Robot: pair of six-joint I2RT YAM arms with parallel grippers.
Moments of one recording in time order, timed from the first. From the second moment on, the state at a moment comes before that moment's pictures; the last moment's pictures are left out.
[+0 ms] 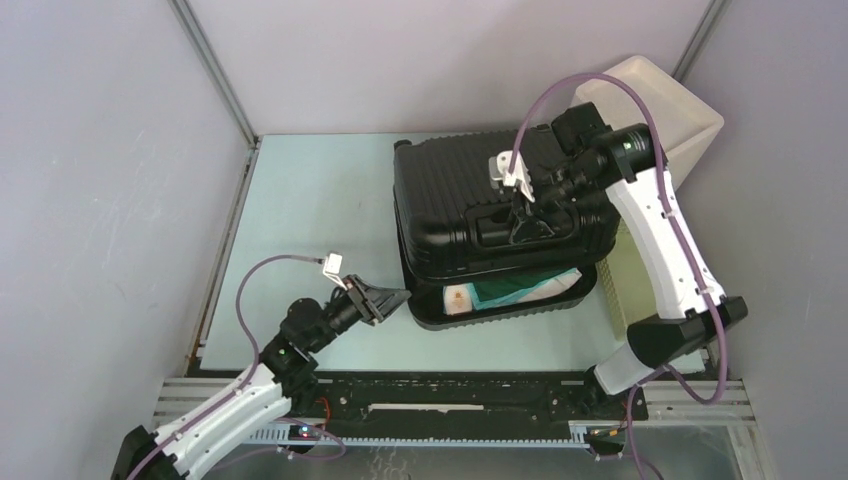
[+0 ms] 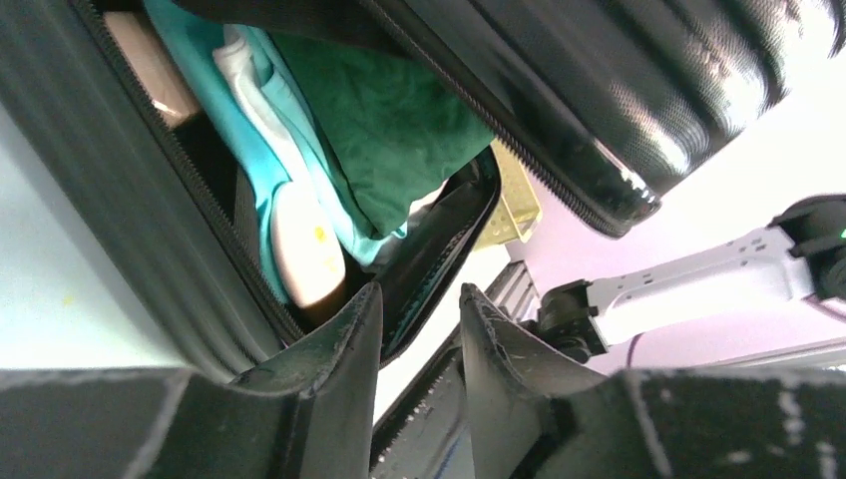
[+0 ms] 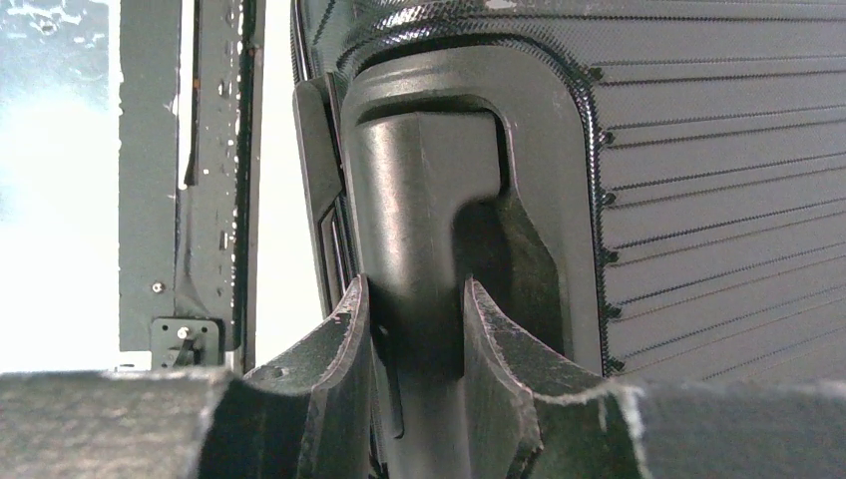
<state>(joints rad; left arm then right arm) -0.68 0.42 0.09 0.31 0.15 -0.99 0.37 1.53 1.92 -1.57 -0.75 -1.12</state>
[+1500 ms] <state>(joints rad) -0.67 1.17 0.45 1.05 -0.02 0.51 0.23 1.81 2.37 -1.56 -0.97 -0.93</state>
